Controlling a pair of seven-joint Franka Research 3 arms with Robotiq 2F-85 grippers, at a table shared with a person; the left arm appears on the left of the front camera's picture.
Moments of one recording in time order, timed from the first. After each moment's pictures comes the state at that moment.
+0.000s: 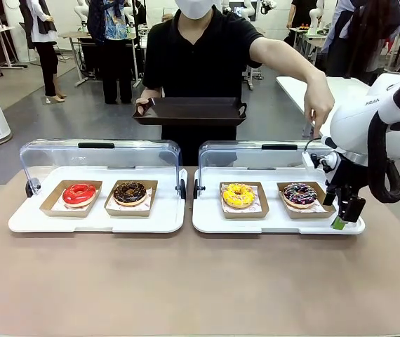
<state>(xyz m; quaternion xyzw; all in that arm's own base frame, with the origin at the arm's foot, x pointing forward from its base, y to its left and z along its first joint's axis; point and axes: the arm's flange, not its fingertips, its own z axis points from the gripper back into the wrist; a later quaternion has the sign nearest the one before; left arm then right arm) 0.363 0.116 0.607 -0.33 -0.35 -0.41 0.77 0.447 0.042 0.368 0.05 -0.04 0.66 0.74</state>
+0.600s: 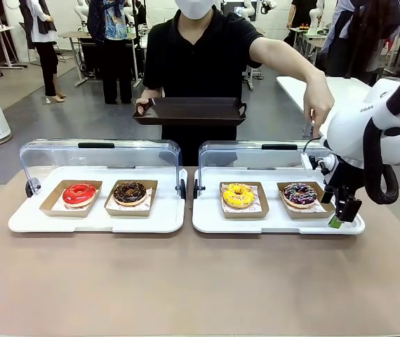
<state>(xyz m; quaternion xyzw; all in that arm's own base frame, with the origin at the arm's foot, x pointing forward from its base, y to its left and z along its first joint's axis) 0.363 0.116 0.607 -0.33 -0.35 -0.41 0.77 0.458 0.040 0.355 0.03 -0.06 0.67 0.74</state>
